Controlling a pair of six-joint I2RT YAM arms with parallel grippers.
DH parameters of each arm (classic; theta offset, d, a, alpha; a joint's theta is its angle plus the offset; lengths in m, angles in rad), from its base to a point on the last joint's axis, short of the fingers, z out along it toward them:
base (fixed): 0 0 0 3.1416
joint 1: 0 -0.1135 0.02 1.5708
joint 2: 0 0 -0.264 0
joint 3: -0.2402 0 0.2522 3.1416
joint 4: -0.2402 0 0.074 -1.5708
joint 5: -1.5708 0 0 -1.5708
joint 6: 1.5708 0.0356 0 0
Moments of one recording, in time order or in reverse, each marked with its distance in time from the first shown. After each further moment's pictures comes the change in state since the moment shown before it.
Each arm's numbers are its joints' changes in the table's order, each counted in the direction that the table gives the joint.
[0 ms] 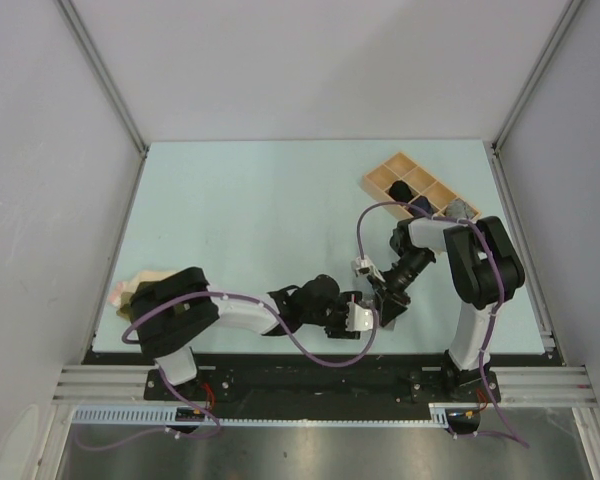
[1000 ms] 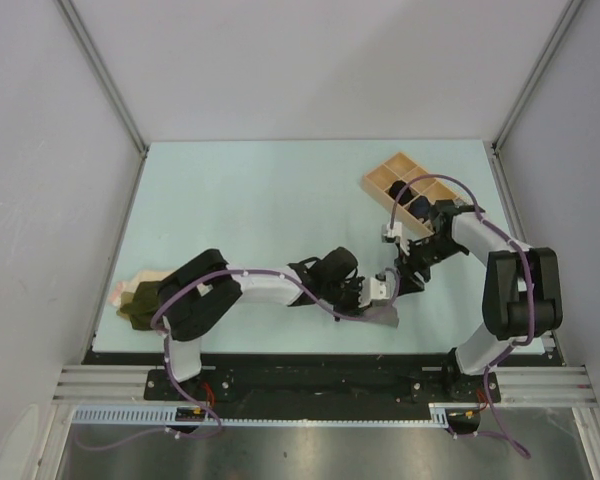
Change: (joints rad) left arm -0.087 0.167 -0.290 -0.350 -0.203 -0.109; right arm 0.201 -0.264 0.002 0.158 -0.051 0.220
